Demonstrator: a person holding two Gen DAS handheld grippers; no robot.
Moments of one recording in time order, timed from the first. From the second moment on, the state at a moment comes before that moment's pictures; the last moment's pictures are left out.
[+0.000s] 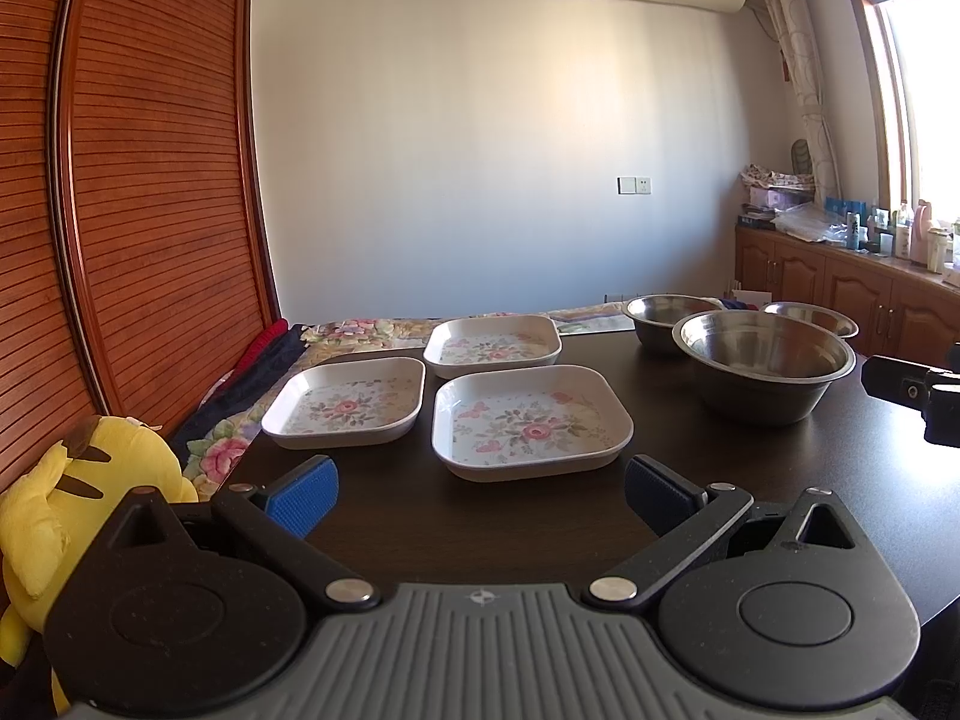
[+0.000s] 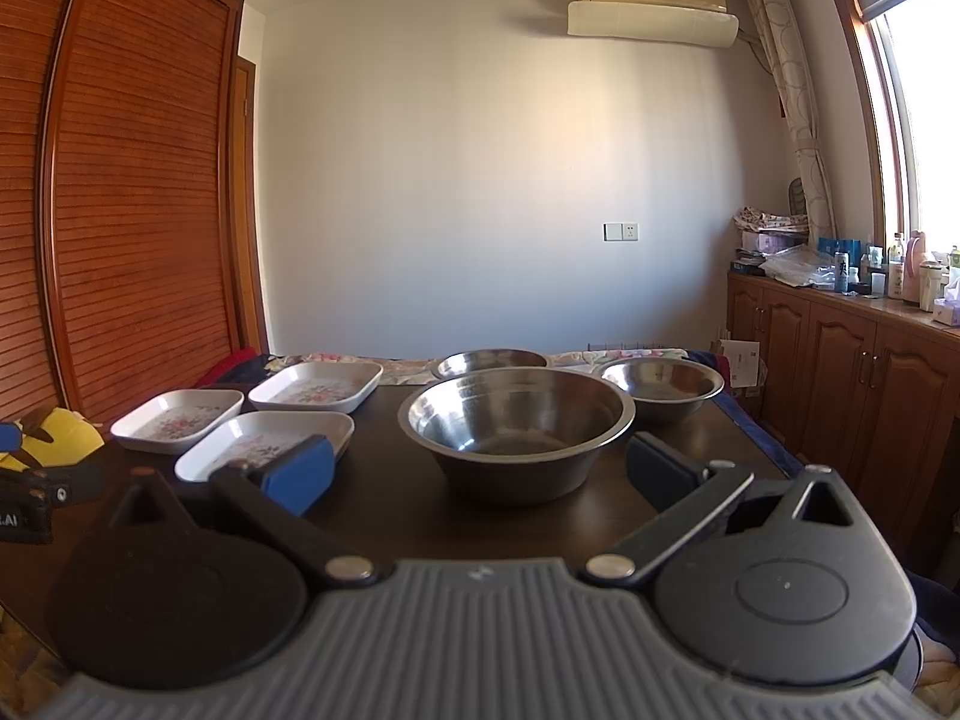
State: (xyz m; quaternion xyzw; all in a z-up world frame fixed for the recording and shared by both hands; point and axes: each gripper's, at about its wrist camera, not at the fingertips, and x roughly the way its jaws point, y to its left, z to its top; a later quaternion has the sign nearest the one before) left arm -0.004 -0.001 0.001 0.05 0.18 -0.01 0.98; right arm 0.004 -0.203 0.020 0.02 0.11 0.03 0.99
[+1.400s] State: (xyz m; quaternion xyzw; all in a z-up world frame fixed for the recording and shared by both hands) left arm 0.050 0.031 -0.015 0.05 0.26 -0.02 0.97; right arm 0.059 -0.148 0.022 -0.02 0.16 0.15 0.98
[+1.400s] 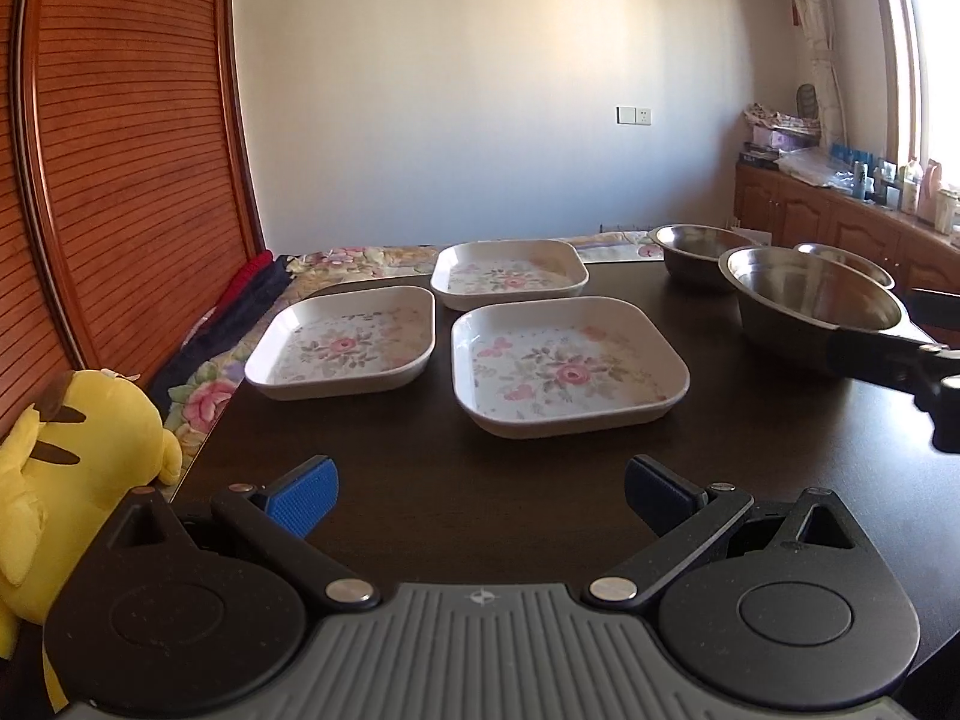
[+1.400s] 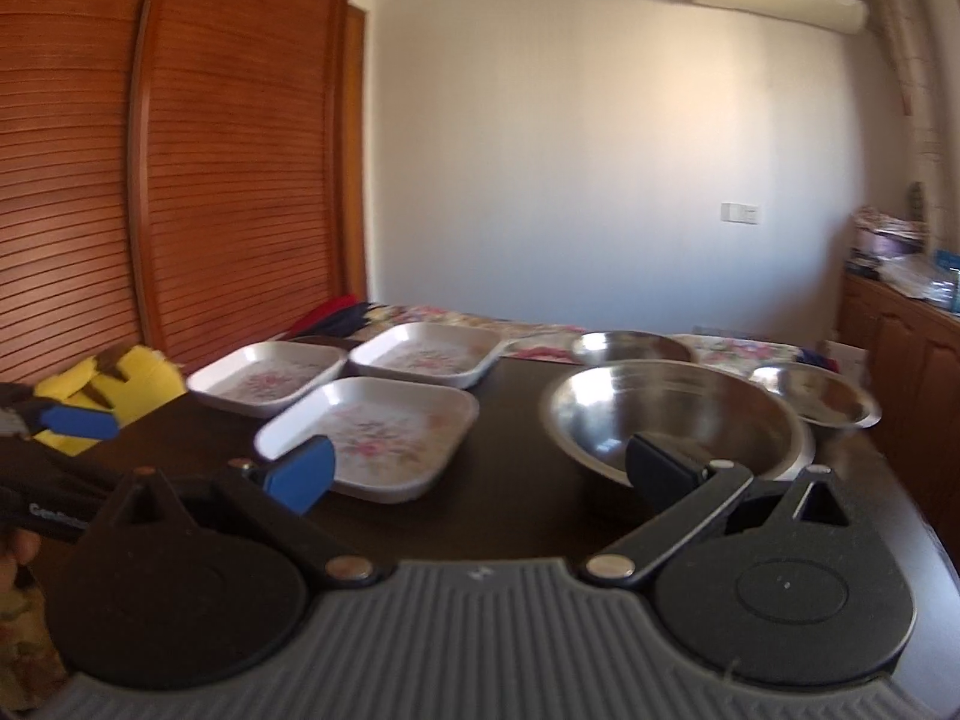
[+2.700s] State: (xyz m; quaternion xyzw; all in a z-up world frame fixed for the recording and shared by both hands) left arm 0.166 0.072 -0.021 0.01 0.31 -0.12 0.94; right arm 0.150 -0.098 -0.006 -0.04 0.29 0.18 0.94
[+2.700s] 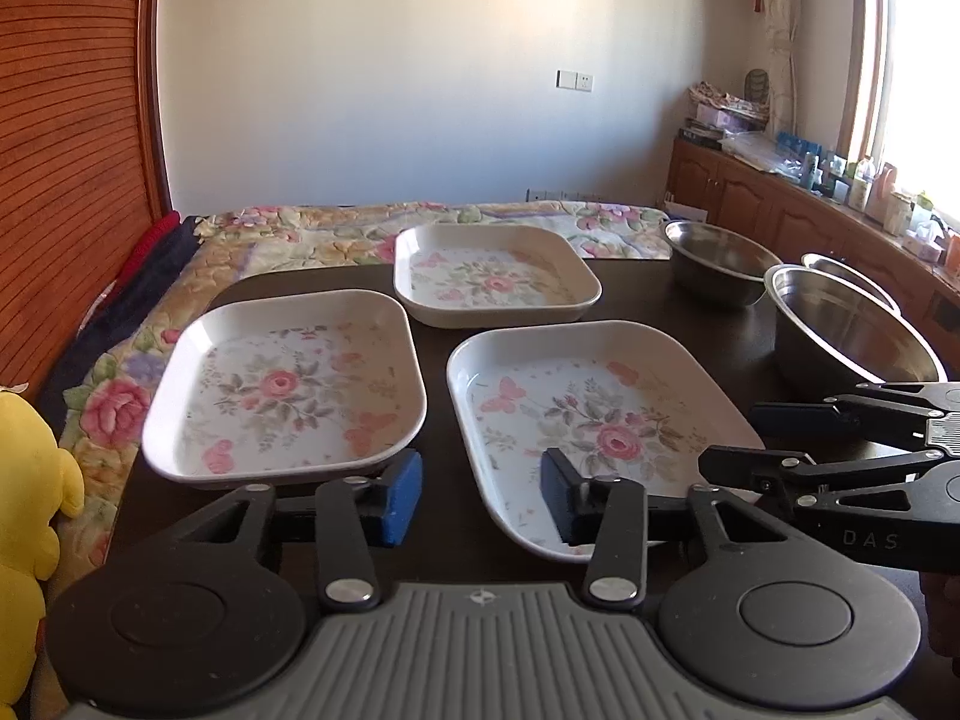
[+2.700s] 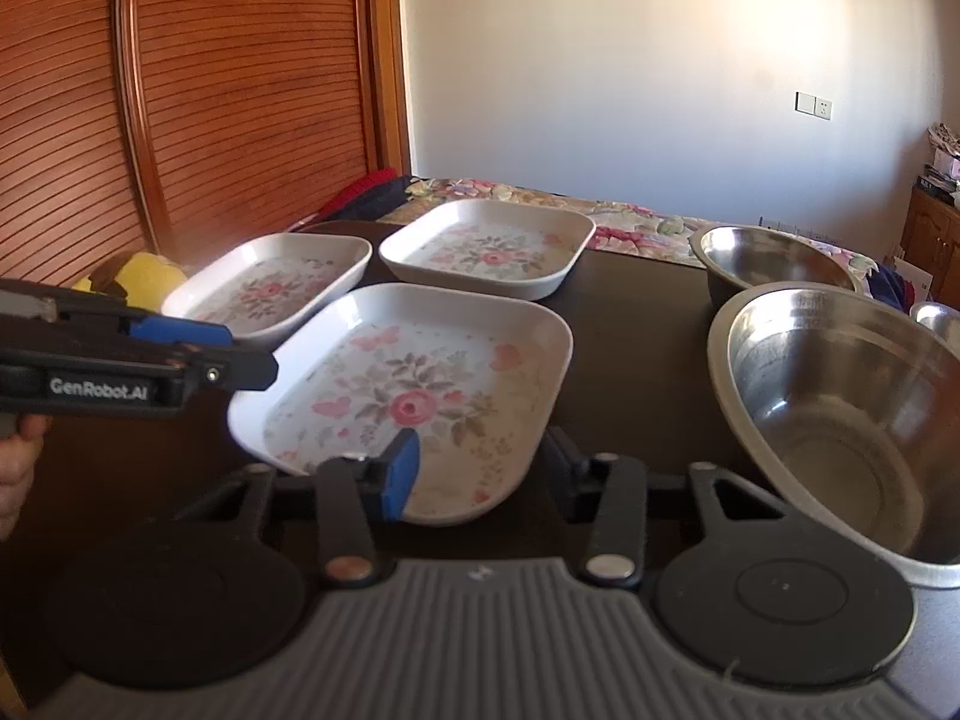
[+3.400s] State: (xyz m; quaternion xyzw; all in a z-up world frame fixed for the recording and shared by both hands) left arm 0.182 0.065 -0.039 0.01 0.33 -0.12 0.94; right arm 0.168 -0.107 -0.015 -0.01 0.32 0.17 0.93
